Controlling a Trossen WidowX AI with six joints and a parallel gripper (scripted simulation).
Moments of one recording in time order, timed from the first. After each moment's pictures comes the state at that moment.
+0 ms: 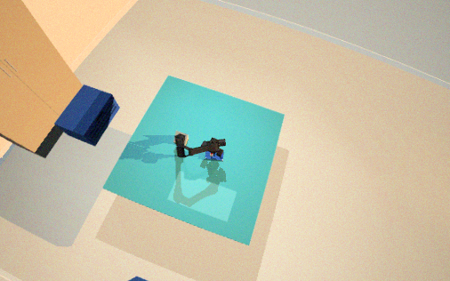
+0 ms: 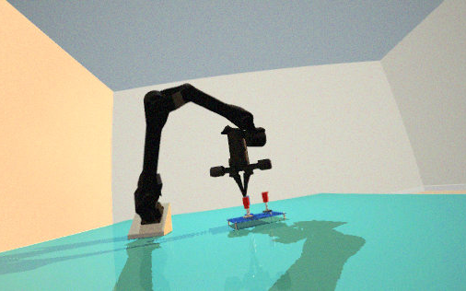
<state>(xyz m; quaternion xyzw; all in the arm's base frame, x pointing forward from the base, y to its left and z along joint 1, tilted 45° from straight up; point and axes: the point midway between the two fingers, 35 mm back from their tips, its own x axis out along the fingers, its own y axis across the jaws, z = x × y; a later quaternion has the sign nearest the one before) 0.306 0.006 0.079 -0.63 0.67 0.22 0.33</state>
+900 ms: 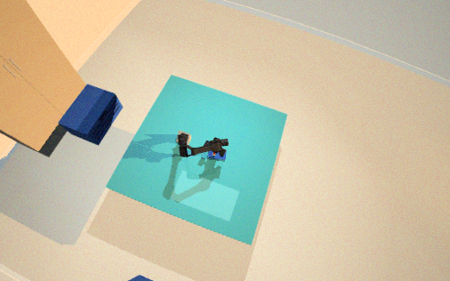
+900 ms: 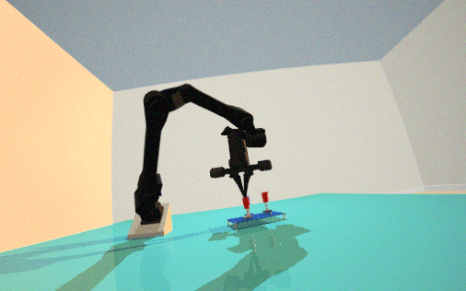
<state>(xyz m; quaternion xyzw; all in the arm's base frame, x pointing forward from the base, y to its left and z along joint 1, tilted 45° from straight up) 0.306 0.004 0.077 -0.63 0.67 0.22 0.33</state>
